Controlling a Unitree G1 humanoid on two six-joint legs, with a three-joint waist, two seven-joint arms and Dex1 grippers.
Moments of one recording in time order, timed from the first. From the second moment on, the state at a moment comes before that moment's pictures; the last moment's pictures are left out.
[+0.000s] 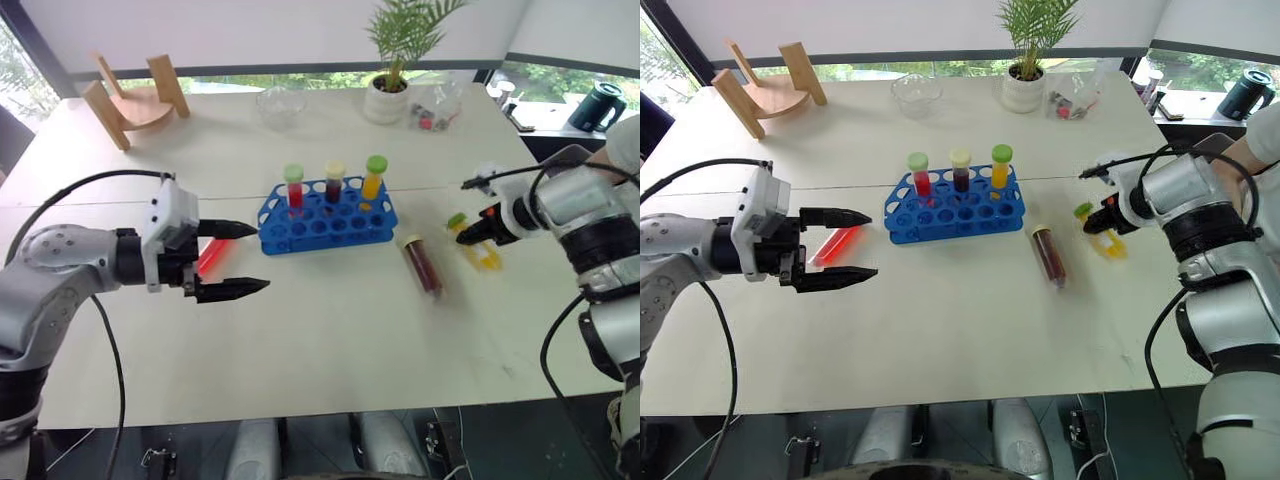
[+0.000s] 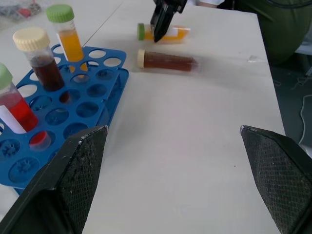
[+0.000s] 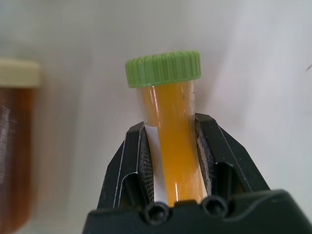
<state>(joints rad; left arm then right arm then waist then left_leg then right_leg) -0.32 0.94 0.17 -0.42 -0.73 0.67 -1.08 -1.04 -0.88 0.39 0.43 0.13 1.11 0.96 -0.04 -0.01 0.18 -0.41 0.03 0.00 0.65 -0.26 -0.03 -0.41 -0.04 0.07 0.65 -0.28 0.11</state>
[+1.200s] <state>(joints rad) -0.36 0.93 0.18 -0.45 -0.77 0.72 -0.99 -0.53 -0.19 -0.15 0.17 0.33 0.17 0.55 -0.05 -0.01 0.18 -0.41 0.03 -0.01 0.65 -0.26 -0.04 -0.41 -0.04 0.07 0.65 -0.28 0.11</state>
